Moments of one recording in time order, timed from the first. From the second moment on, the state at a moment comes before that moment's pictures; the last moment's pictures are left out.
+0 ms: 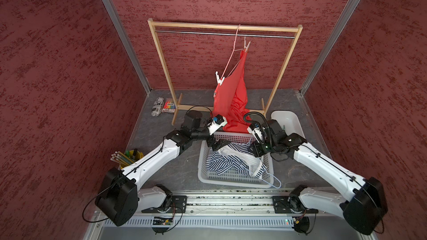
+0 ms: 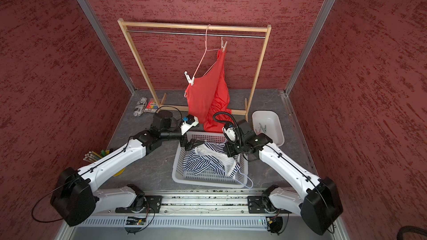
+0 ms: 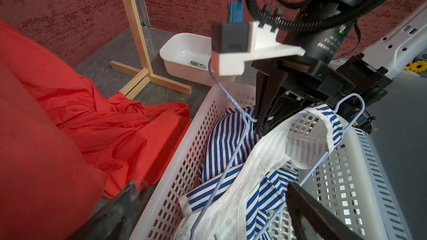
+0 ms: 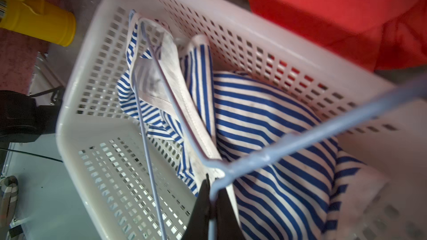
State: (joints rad) left arm -0.54 1.25 0.86 -0.13 0.68 0.29; right arm 0.59 1.14 0.91 -0.71 -0.36 0.24
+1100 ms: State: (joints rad) left arm -1.07 1.10 0.86 -0.15 -0.47 -0.23; right arm 0.67 0.77 1.06 -0.82 -0.15 0.02
